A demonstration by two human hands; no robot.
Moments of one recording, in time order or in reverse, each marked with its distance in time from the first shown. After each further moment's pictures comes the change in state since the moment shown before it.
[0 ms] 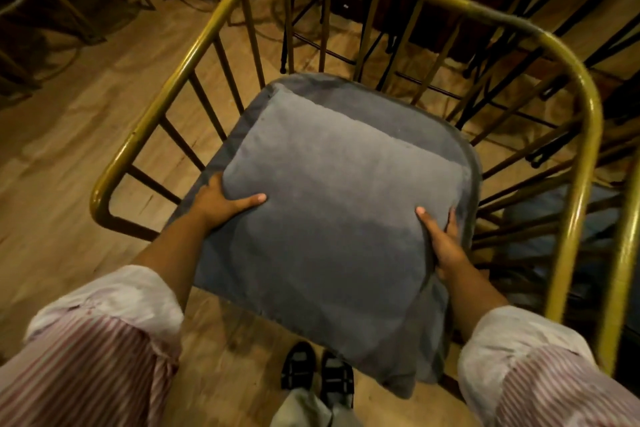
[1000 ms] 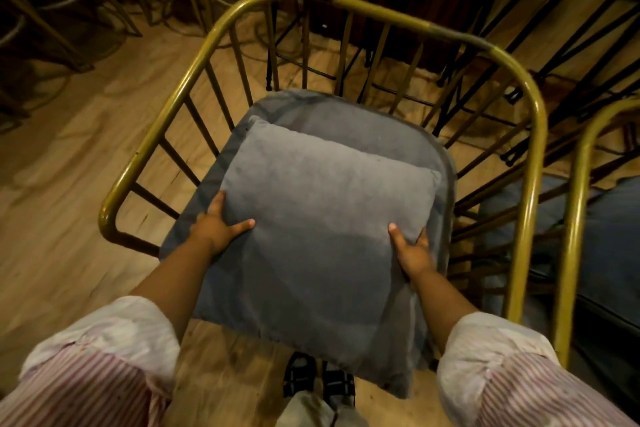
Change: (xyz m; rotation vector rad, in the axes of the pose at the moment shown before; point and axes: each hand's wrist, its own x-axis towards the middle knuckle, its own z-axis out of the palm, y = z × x) left_hand -0.037 -0.001 0.003 0.138 -0.032 -0.013; right_hand -0.041 0.011 0.010 -0.287 0.107 0.016
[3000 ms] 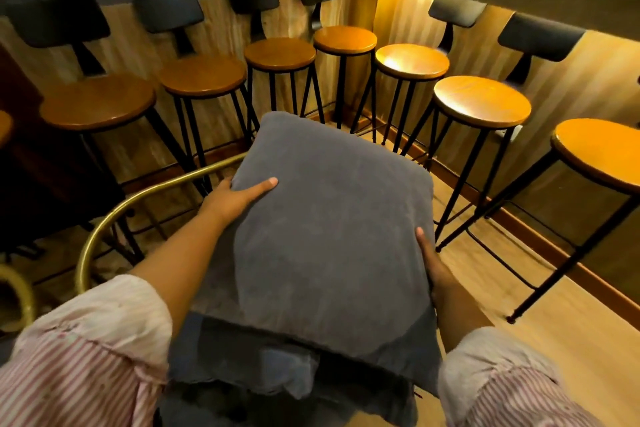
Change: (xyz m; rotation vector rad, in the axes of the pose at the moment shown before) left_hand -0.405 0.633 0.483 0.124 -0.406 0.706; right_hand -0.028 0.256 -0.742 0.959 0.444 0.125
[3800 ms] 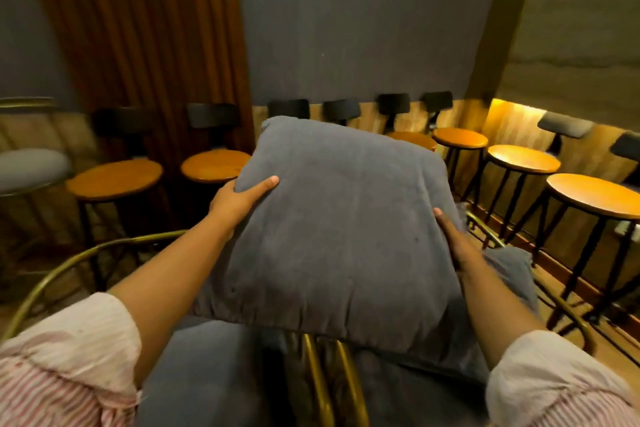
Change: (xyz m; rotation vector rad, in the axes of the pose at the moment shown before) left_hand -0.302 -0.197 -0.391 -0.404 0.391 0.229; right_hand -0.356 0.035 0.280 -0.045 -0.234 -0.410
